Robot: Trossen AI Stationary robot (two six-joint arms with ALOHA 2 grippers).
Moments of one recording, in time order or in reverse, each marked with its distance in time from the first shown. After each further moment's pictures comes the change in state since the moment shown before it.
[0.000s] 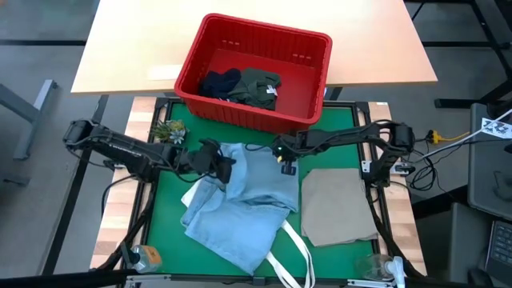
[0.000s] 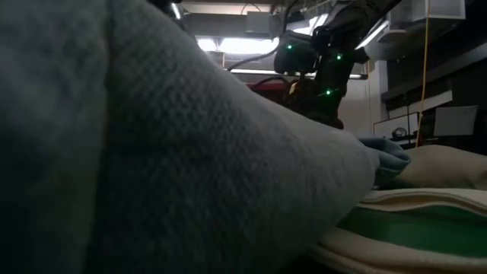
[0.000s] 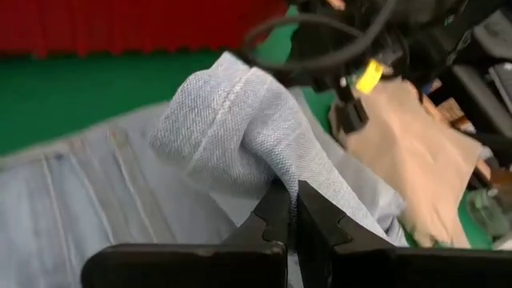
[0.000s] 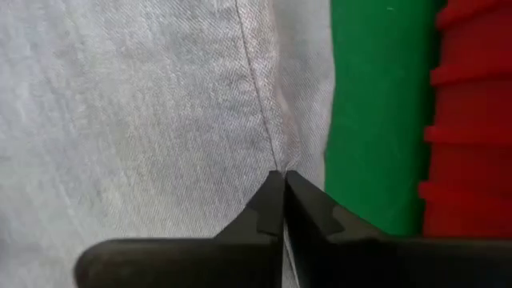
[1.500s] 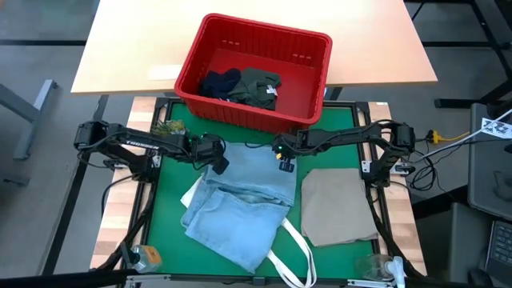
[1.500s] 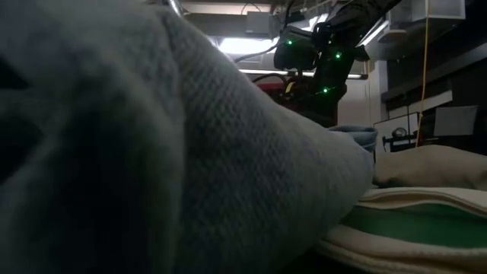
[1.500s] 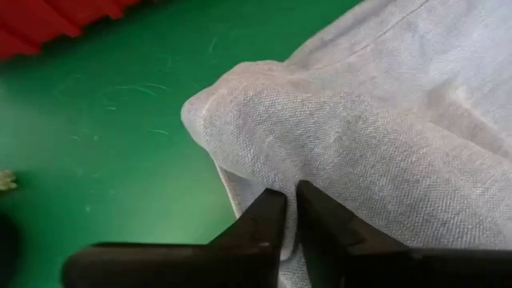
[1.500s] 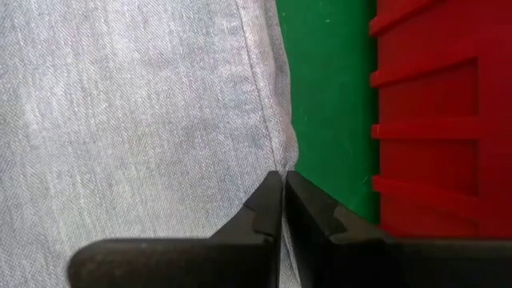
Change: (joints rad) left arm 0.246 0.160 0.000 -0.387 0.064 0.202; right arm 0.000 -0.016 0.001 0.019 0.092 0.057
